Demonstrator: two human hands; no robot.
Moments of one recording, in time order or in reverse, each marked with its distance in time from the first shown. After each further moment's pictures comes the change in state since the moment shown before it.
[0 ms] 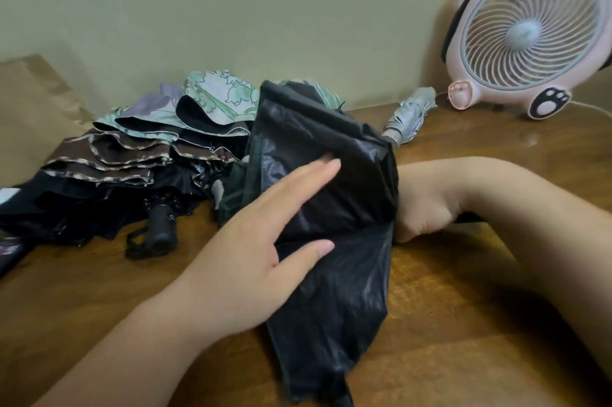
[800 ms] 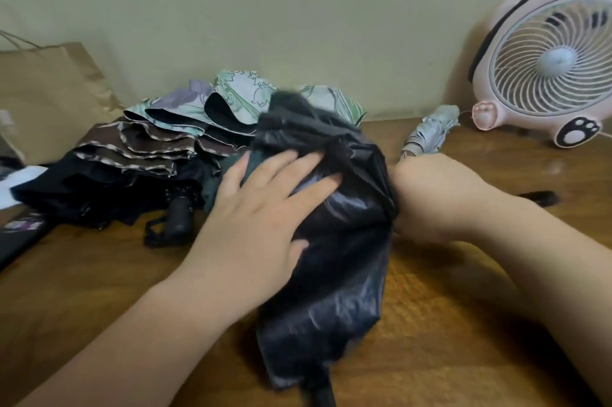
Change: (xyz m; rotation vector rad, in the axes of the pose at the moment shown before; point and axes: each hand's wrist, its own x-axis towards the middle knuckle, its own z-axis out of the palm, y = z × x) left_hand 0.009 -0.008 -0.012 0.749 -0.027 -0.082; right_hand 0.012 0.000 0.007 -0.312 0.505 0.119
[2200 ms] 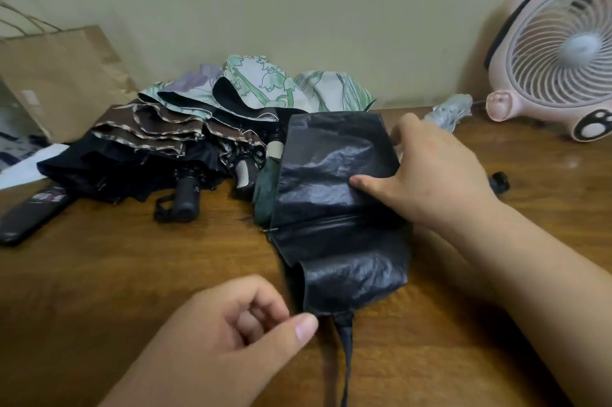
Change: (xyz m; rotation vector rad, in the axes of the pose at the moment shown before) left_hand -0.080 0.058 -0.045 -1.038 -0.388 -0.767; right_hand -0.007 -0.008 0.001 0.417 0.243 0.451
